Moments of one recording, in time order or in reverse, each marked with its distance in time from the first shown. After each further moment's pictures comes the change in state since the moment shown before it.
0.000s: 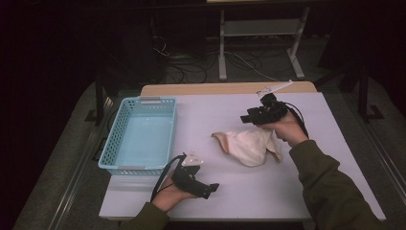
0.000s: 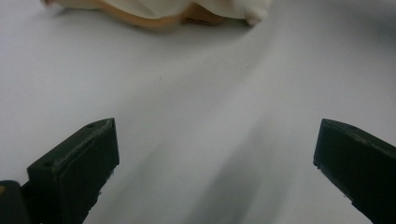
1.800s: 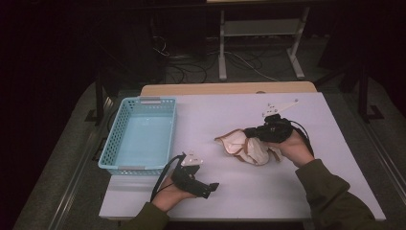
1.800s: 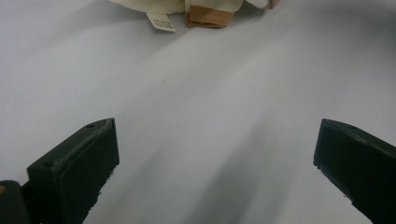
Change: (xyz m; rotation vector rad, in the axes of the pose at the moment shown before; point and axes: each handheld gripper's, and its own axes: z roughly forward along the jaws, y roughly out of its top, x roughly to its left) left arm 0.000 0.000 -0.001 -0.013 0.009 -0.001; right arm 0.037 -0.037 -0.018 -0.031 0.074 -0.108
